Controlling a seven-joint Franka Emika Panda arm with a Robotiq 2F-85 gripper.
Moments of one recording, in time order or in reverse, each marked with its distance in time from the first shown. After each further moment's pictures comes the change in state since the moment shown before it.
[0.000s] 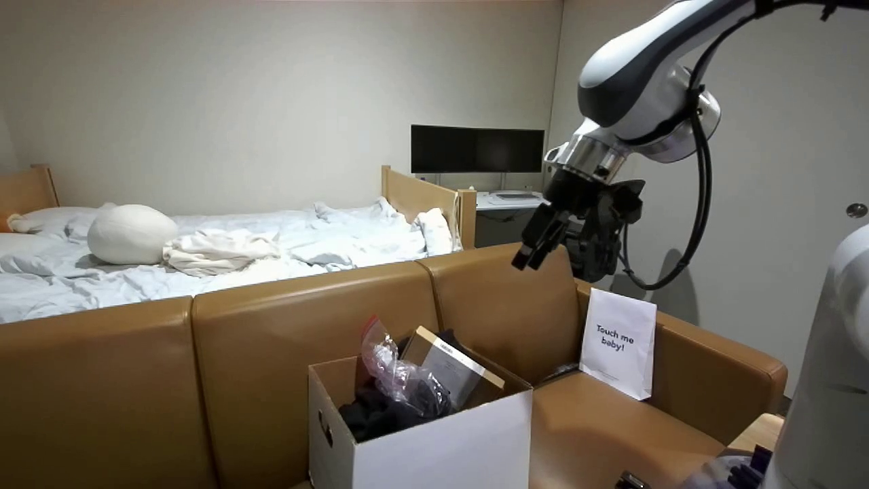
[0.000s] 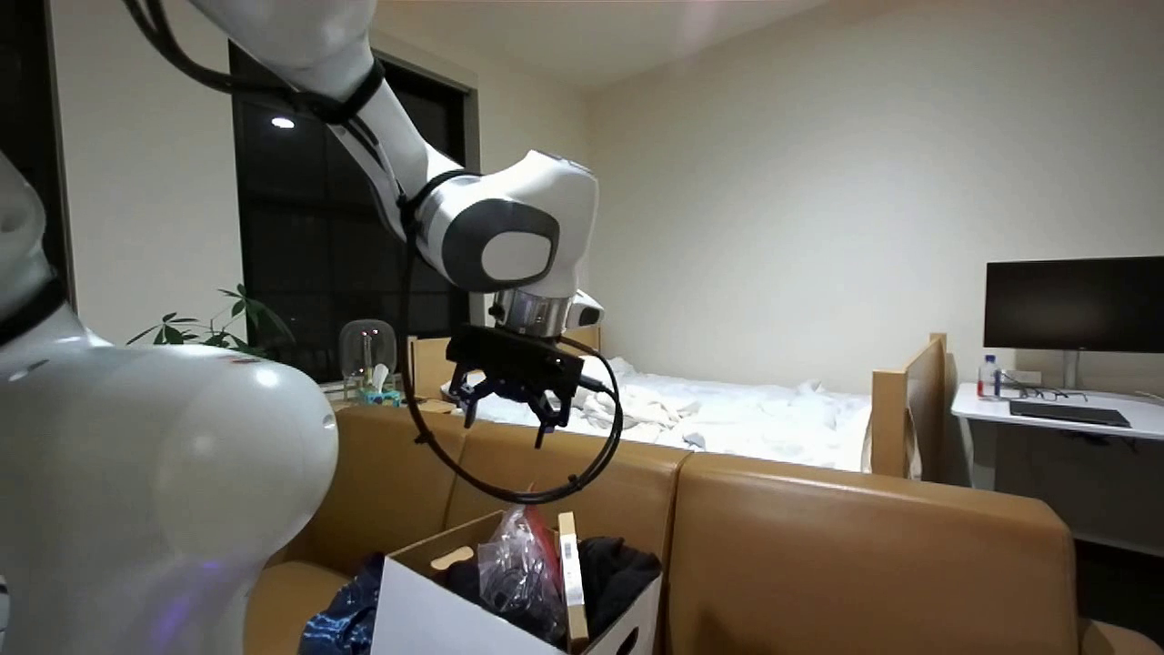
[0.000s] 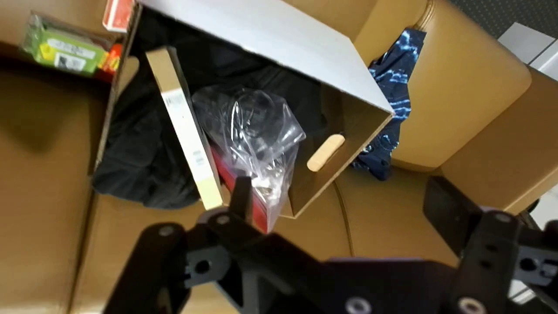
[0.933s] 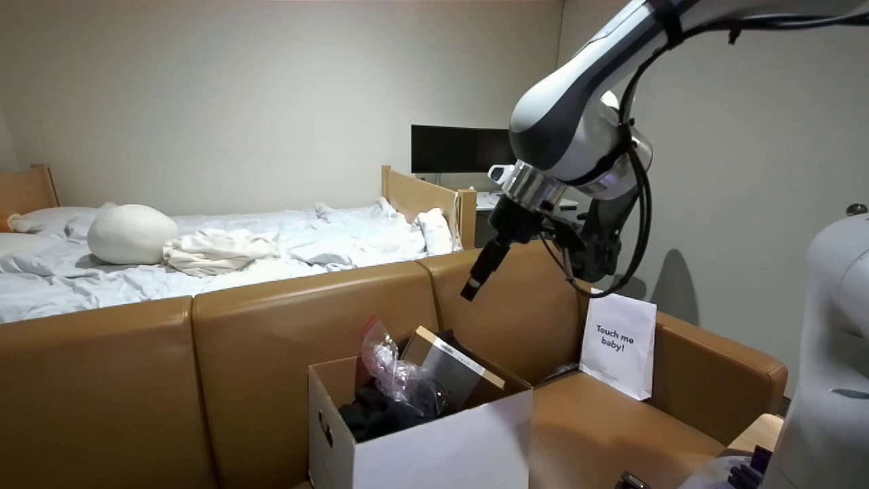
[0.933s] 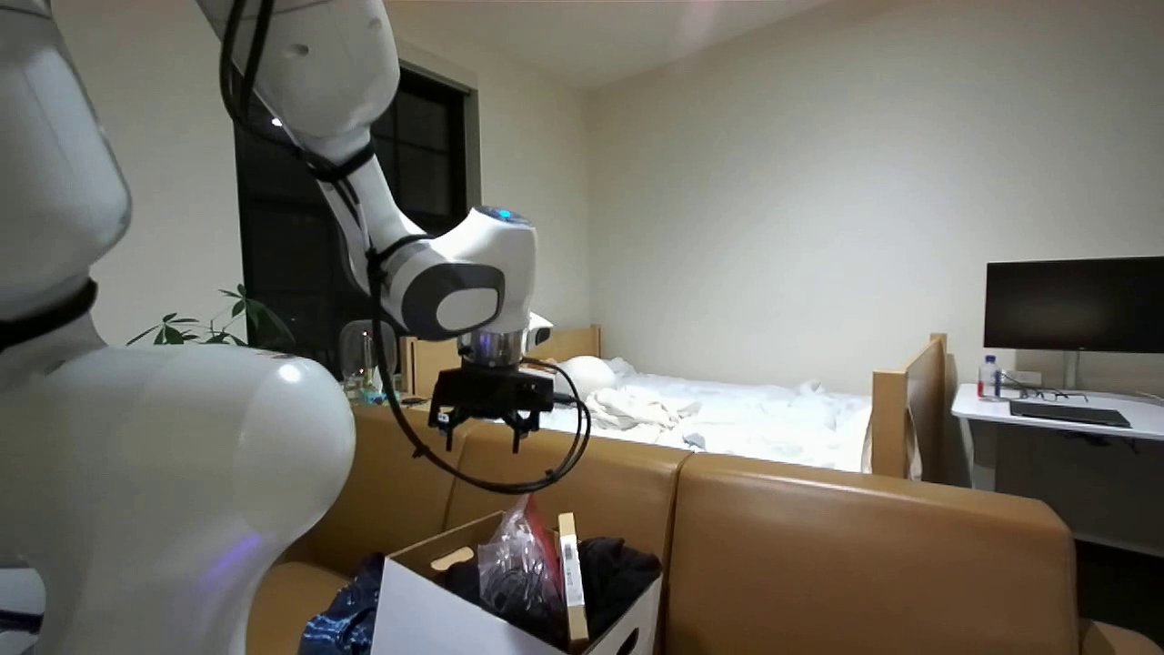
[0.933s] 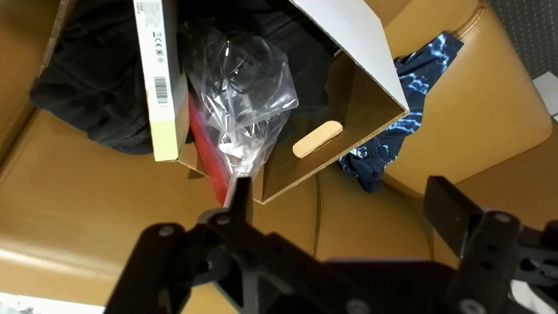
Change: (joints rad) arm 0.224 0.218 0.052 0.014 0.165 0.326 -0.218
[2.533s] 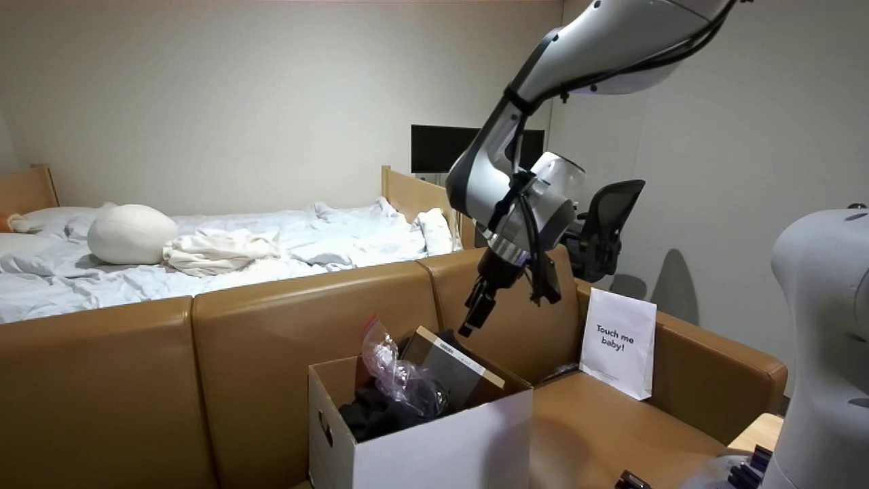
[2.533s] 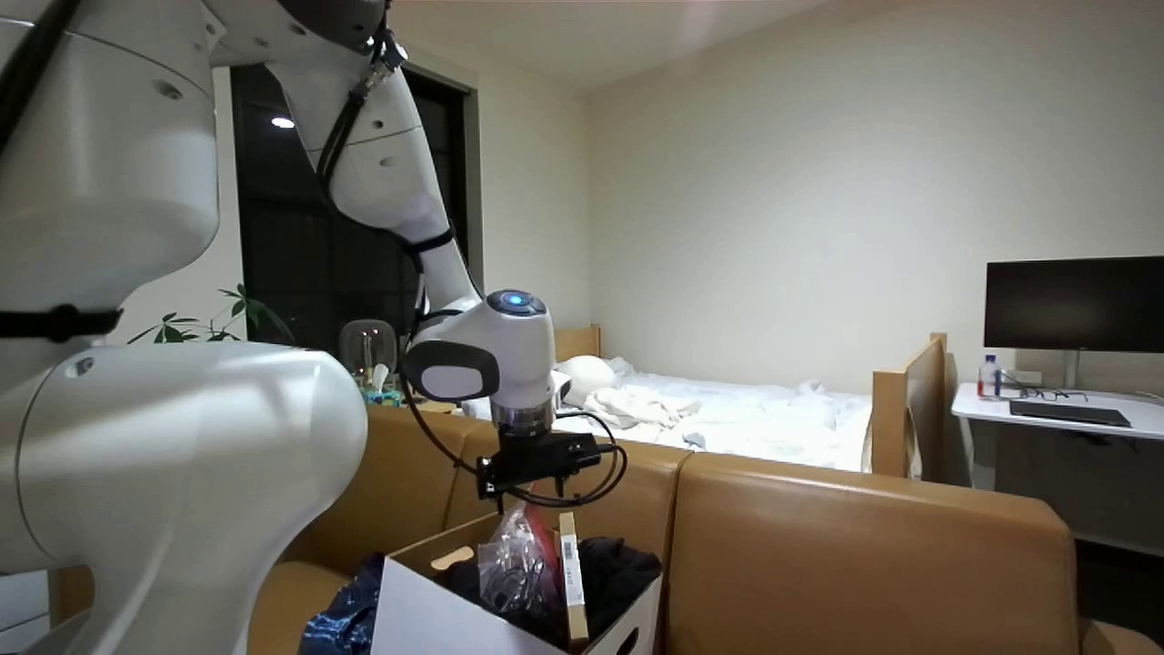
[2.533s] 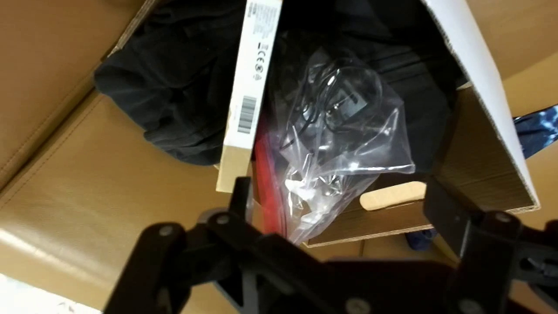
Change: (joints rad) arm 0.348 0.461 -0.270 0.203 0.803 0.239 -0.909
